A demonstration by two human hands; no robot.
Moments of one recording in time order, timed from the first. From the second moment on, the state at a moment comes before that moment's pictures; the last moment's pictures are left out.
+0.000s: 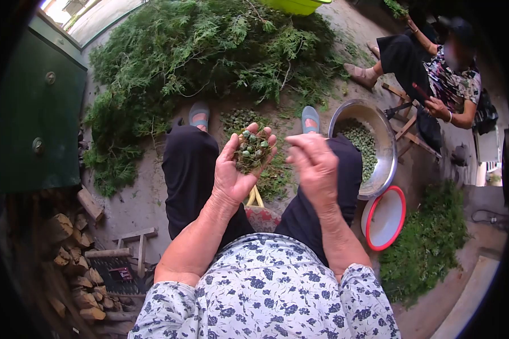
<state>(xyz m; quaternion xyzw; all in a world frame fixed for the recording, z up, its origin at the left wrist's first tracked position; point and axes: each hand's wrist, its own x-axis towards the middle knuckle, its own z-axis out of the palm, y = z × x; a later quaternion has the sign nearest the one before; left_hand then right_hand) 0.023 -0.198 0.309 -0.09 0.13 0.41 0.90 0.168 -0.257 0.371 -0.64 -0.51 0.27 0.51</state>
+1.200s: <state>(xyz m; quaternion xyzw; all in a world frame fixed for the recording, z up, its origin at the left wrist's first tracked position) 0.021 -0.207 0.296 -0.03 0.21 0.37 0.91 0.166 -0.238 0.349 -0.60 -0.36 0.49 0.52</state>
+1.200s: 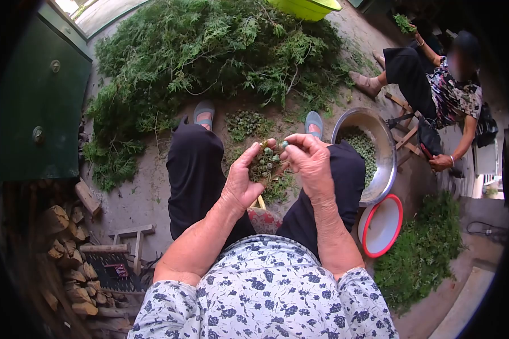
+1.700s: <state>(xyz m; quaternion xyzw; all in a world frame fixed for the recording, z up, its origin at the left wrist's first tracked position) 0.020 -0.210 0.290 -0.04 0.21 0.36 0.91 0.153 -0.237 0.336 -0.65 -0.54 0.30 0.45</state>
